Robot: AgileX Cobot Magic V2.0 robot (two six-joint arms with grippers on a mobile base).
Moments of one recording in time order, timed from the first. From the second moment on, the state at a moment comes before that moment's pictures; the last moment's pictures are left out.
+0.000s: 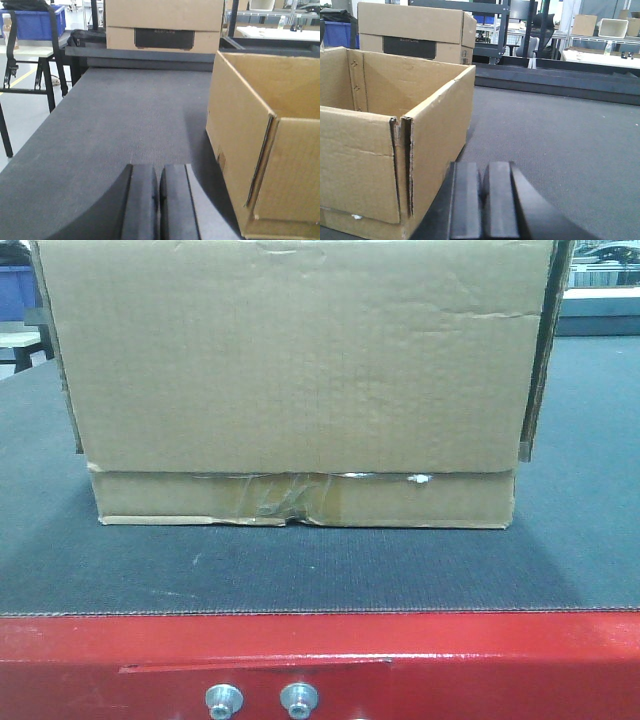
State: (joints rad) left arm -0.03 0.20 -0.39 0.25 0.38 -0.25; right arm 0.25 0.17 -0.30 -0.11 0.22 0.07
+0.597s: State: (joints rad) left arm 0.05 0.01 0.00 0.03 0.06 -0.03; right arm 0.25 0.17 -0.30 -0.11 0.22 0.07
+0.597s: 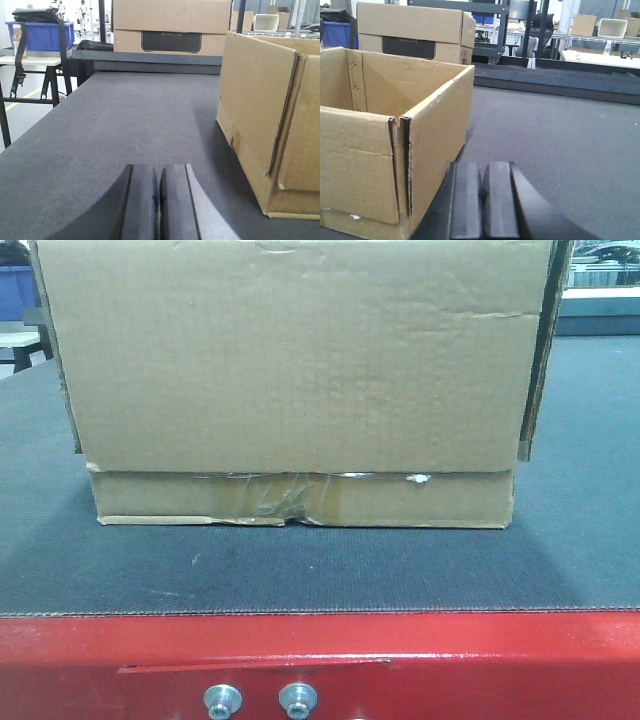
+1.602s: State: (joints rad) left arm 0.05 0.01 0.00 0.02 0.03 -0.03; right arm 0.25 0.17 -0.30 -0.11 0.22 0.07
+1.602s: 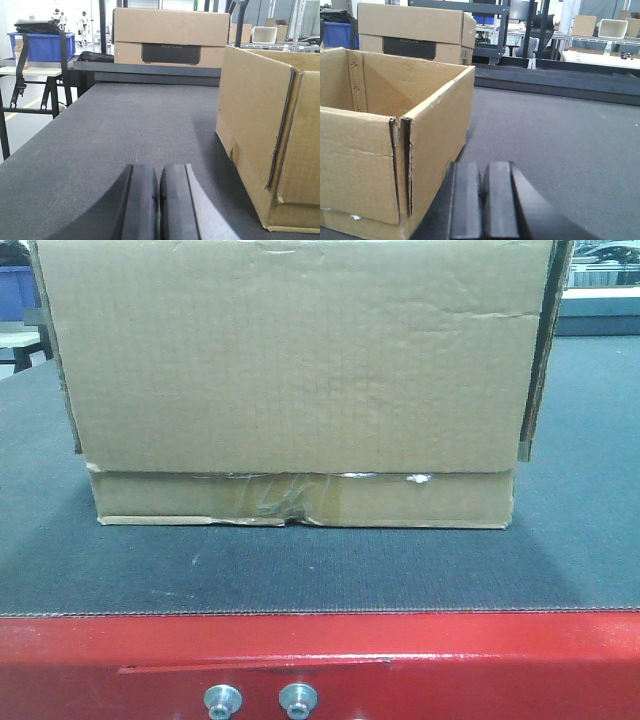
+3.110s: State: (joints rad) left arm 0.05 0.01 0.00 0.02 0.02 -0.03; right arm -0.05 0.00 0.00 0.15 0.03 -0.15
